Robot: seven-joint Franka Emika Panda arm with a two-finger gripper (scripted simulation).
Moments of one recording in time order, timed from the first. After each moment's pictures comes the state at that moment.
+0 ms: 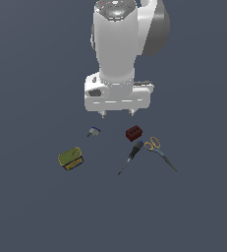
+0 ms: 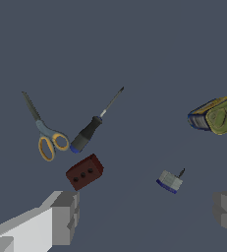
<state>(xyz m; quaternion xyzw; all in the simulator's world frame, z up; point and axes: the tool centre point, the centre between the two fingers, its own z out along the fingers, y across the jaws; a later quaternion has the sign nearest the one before) -0.012 0.016 0.279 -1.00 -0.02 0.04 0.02</state>
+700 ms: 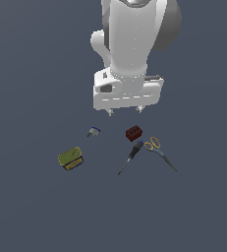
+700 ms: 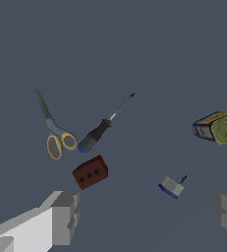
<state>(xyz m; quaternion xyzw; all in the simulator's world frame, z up) -0.009 0.041 0.292 -1.00 -0.06 0.02 0.01</state>
